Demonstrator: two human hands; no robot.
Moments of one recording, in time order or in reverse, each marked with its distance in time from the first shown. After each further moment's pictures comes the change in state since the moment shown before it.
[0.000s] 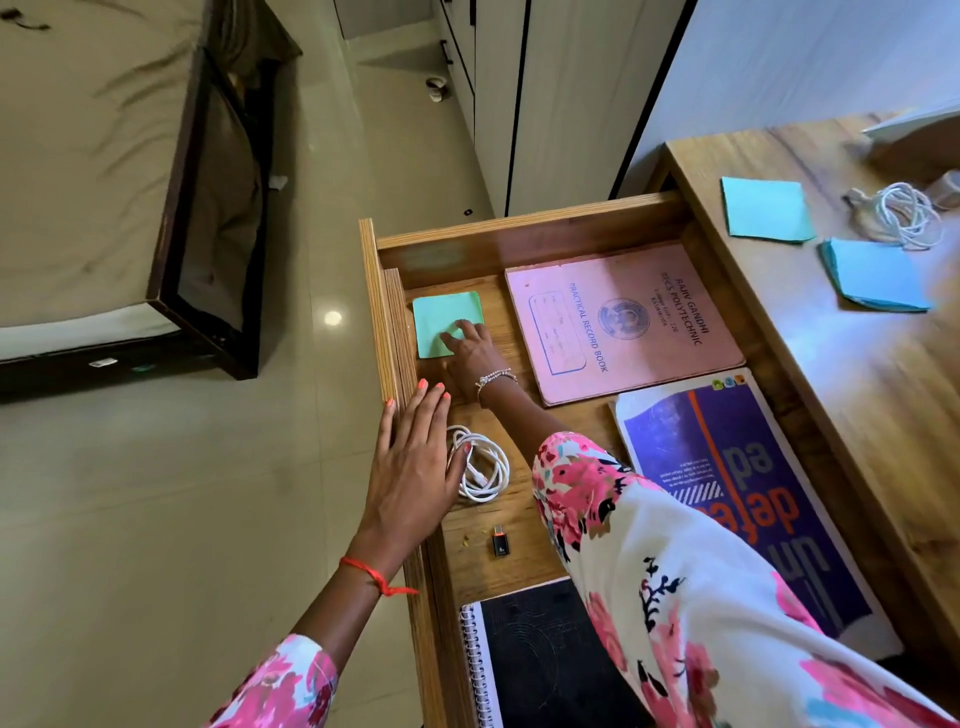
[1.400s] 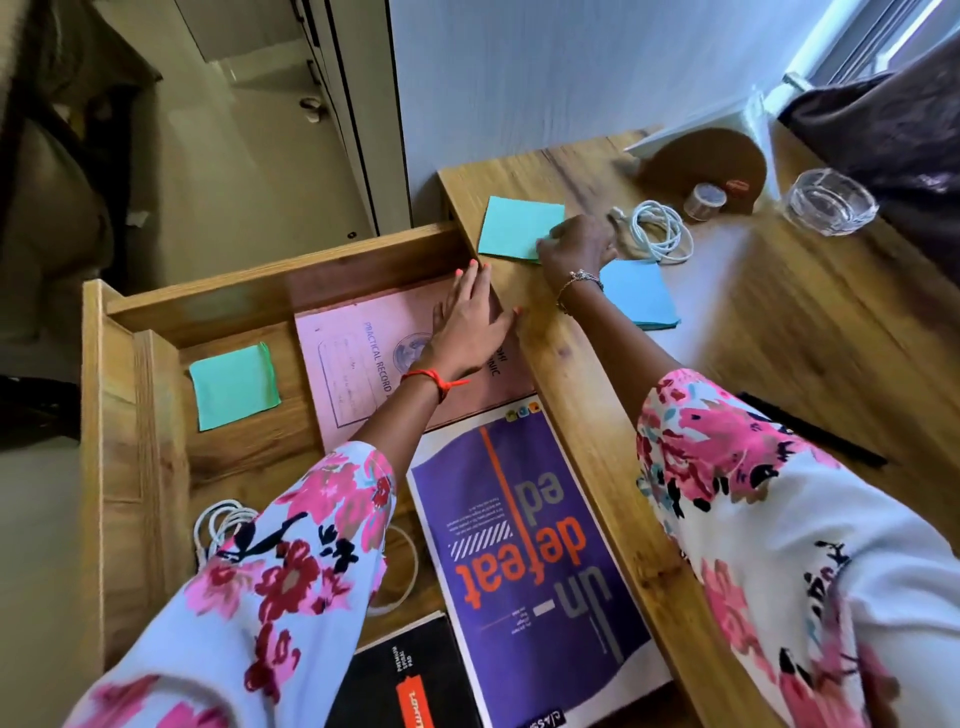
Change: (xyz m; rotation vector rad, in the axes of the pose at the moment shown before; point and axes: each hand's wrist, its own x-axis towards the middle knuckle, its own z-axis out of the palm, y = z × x) left_hand 0.238 0.265 0.033 -0.505 -0.200 0.047; right_hand -0.052 0.297 -0.213 0.464 0.687 0.649
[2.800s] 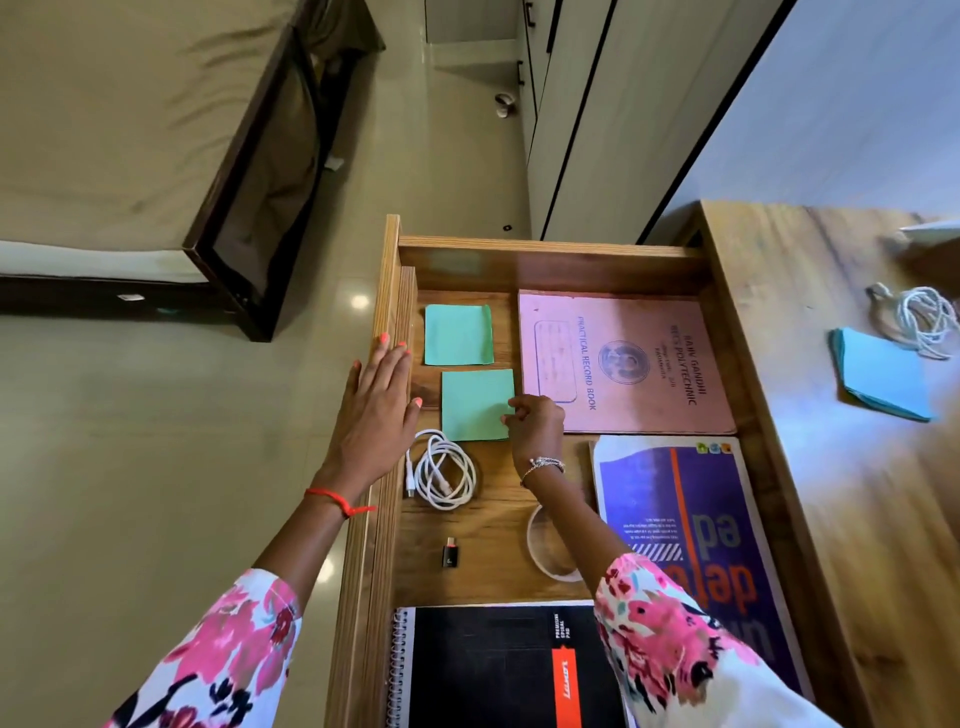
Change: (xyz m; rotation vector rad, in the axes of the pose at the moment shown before) left_hand -0.228 -0.225 -0.123 0.328 0.307 -0.232; right_hand -0.273 -0.040 0.169 0.045 -0.496 -0.088
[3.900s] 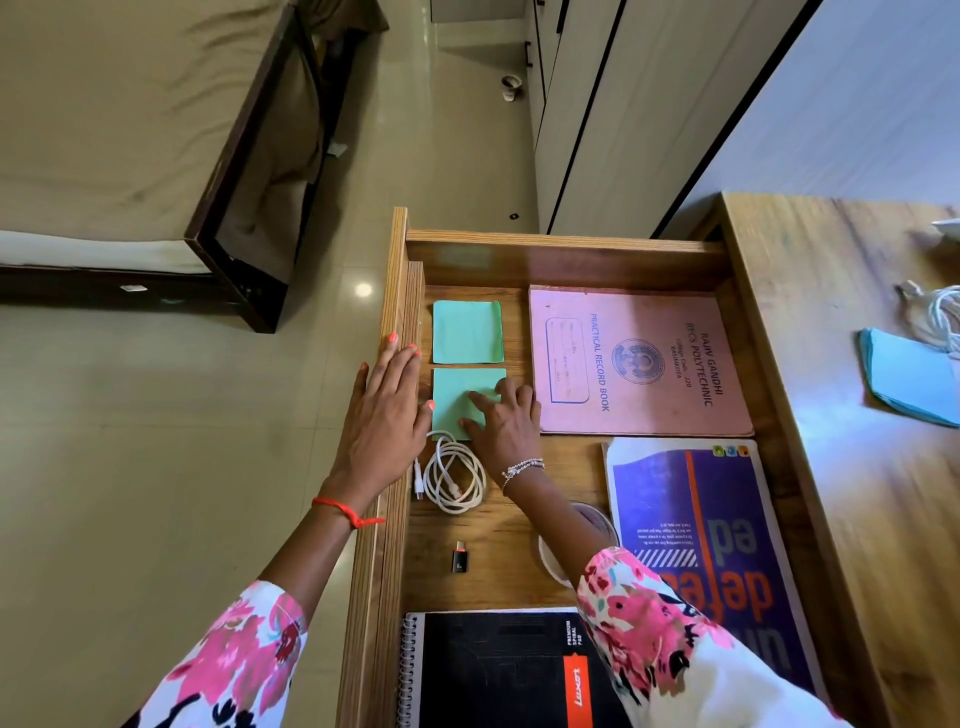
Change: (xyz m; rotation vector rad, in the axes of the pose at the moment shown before) left_hand 0.001 0.001 0.002 -0.024 0.022 -0.009; right_hand -0.005 -0.008 0.029 -0.579 -0.159 -0.397
